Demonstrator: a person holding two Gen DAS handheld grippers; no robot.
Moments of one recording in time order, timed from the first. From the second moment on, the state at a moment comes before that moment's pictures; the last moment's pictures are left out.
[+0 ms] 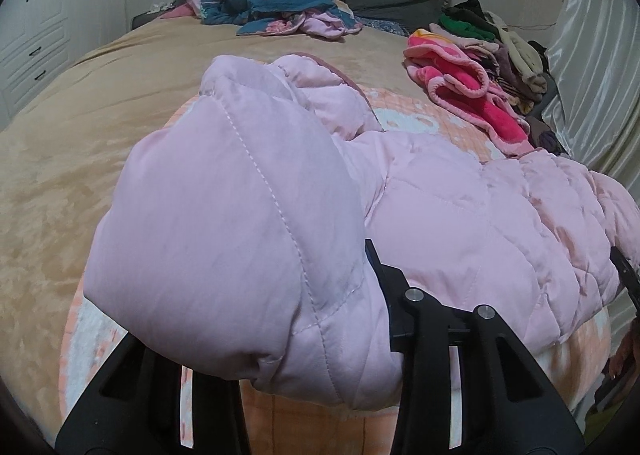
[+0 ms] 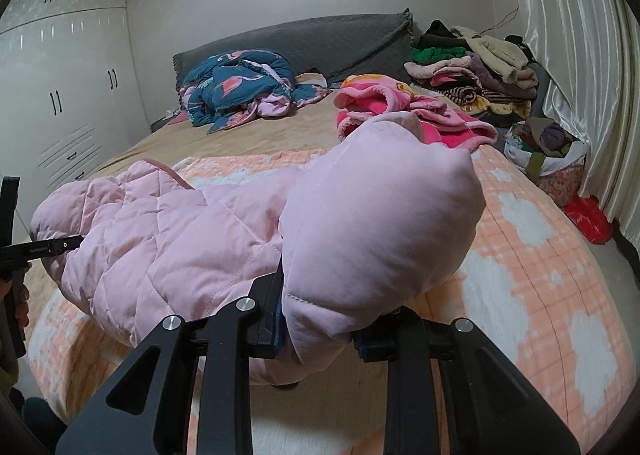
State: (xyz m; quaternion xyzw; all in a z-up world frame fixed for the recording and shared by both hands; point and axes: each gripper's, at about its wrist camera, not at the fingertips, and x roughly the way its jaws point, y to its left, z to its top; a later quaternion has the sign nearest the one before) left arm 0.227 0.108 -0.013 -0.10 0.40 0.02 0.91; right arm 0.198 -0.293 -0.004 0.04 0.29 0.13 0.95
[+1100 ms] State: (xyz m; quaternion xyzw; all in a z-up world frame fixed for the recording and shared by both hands) left arm 0.157 0.095 -0.052 -0.05 0.39 0.03 0.92; right arm 0.134 -0.309 -0.074 0.09 0.38 0.08 0.92
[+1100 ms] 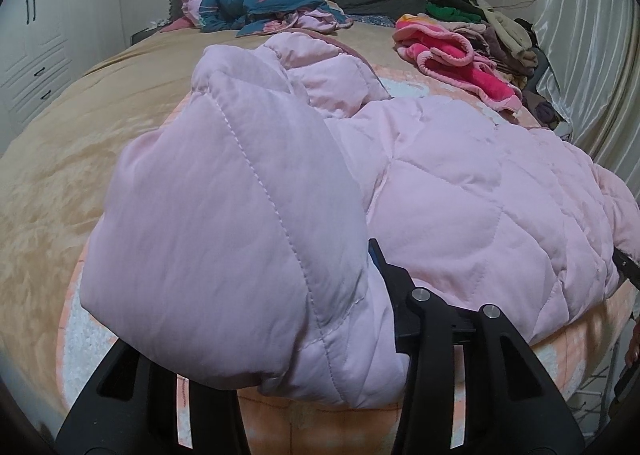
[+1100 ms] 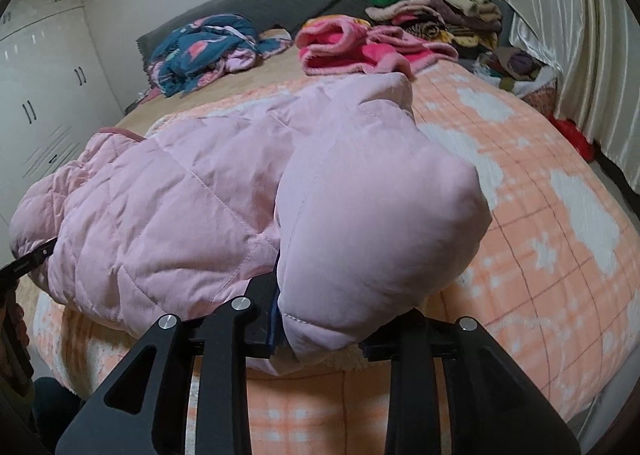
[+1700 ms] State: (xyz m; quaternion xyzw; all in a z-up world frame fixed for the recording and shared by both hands) left arm 0.151 0.097 -0.055 -0.07 0.41 0.03 0.91; right arm 0.143 -0.335 -0.088 0.16 0.44 0.04 0.88
